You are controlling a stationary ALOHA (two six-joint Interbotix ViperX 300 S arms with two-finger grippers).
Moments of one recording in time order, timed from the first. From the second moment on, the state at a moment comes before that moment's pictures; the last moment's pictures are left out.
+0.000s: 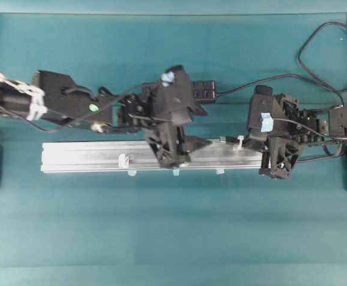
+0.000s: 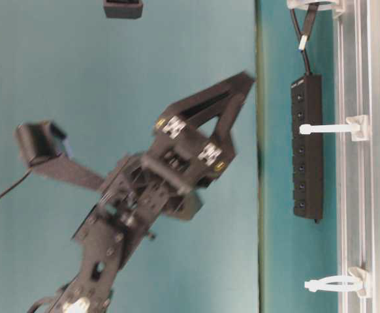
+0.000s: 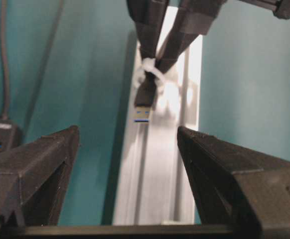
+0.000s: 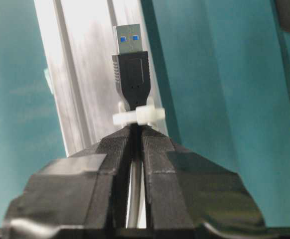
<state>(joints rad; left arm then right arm) 0.10 0.20 0.39 0.02 -0.05 -0.05 -0.13 -0.22 0.99 -0.13 0.21 0.17</state>
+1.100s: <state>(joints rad) 0.08 0.43 0.24 0.02 -0.13 -0.06 -0.13 -0.23 0.99 -0.13 0.19 0.17</state>
